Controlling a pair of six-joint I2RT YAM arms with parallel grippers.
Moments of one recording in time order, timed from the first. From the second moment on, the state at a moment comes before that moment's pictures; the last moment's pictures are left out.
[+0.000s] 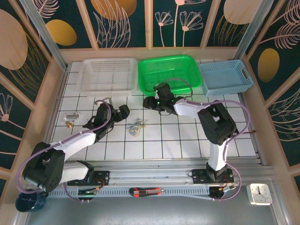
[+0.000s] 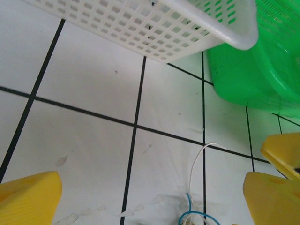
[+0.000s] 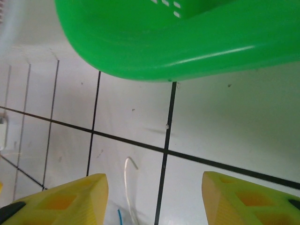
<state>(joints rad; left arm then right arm) -0.45 1.25 0.50 0.12 -0.09 -0.78 0.65 1.91 1.18 -0.04 -0.22 0.69</state>
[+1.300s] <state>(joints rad) -0.45 1.21 0.44 0.17 -0.09 -0.82 0.74 2.06 1.31 0.00 -0.14 0.72</state>
